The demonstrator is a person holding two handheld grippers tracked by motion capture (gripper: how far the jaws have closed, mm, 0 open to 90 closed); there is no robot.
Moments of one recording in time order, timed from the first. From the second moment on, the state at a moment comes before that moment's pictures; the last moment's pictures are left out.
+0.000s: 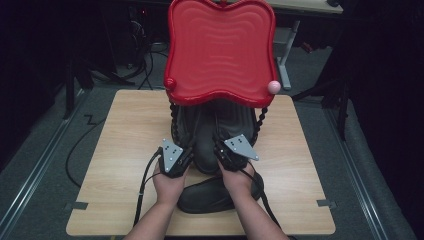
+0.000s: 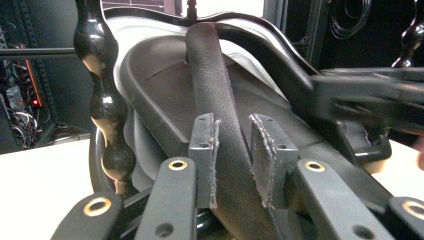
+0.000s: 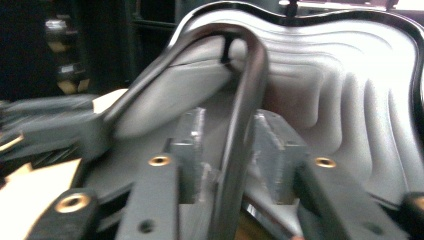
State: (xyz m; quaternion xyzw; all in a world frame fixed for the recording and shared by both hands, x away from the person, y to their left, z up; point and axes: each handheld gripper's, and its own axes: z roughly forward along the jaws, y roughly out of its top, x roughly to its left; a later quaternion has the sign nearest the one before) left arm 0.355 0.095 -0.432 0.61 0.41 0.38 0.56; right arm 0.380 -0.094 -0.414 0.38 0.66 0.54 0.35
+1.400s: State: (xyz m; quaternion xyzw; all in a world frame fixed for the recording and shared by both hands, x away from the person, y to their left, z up) left arm 0.338 0.086 -0.452 0.63 0.39 0.37 0.56; right arm 0.338 -0.080 -0.448 0.34 0.75 0.46 0.33
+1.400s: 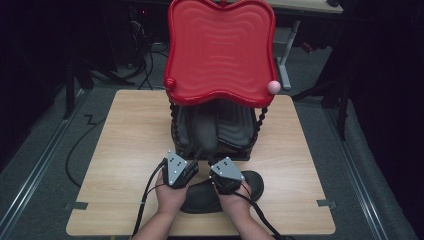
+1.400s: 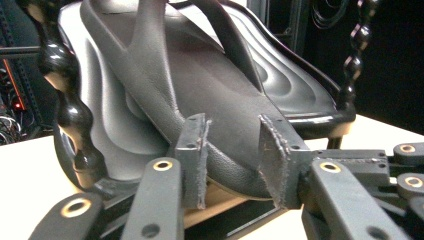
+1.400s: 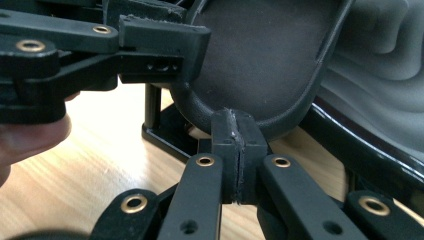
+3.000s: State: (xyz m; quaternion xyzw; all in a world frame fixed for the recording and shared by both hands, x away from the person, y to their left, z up) left arm 0.364 0.065 -0.447 0.61 0.38 0.41 0.56; right arm 0.443 -0.069 -0.393 0.36 0.66 0.53 0.39
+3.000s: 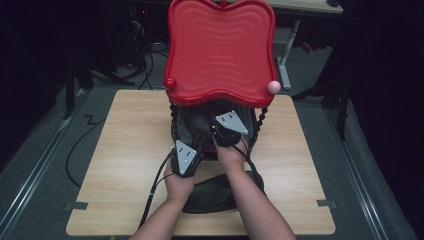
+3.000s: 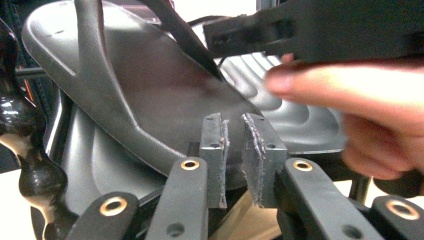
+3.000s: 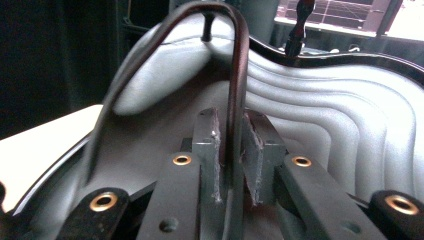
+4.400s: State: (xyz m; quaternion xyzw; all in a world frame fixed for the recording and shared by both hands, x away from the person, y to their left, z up) left arm 0.364 0.071 -0.451 0.60 0.38 0.43 0.56; right arm 0.386 -0.095 -0.388 0.35 0.65 0.55 0.39
